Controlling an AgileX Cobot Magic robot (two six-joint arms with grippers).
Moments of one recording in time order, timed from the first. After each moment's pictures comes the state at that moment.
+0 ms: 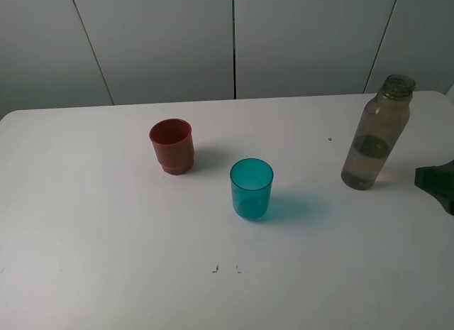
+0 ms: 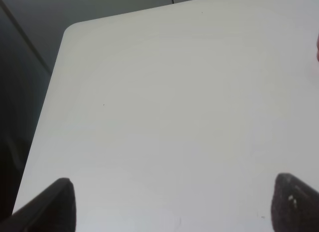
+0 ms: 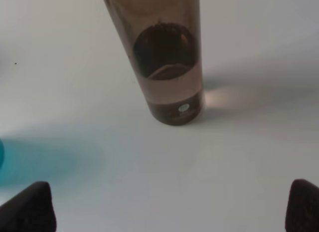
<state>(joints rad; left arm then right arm) 0.05 0.00 -0.52 0.07 1.09 0.14 0.03 0.57 -0.27 0.17 0.49 -0.04</state>
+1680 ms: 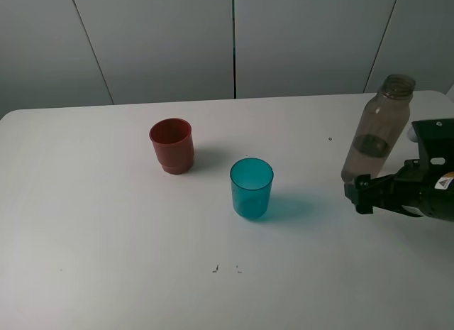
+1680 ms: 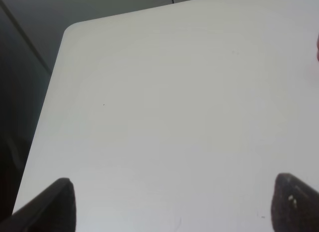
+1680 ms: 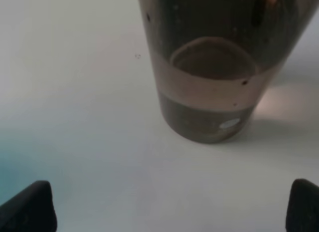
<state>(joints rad) 0.05 0.00 -0.52 0.07 1.09 0.14 0.25 1.47 -0.20 0.22 -0.37 -0.06</state>
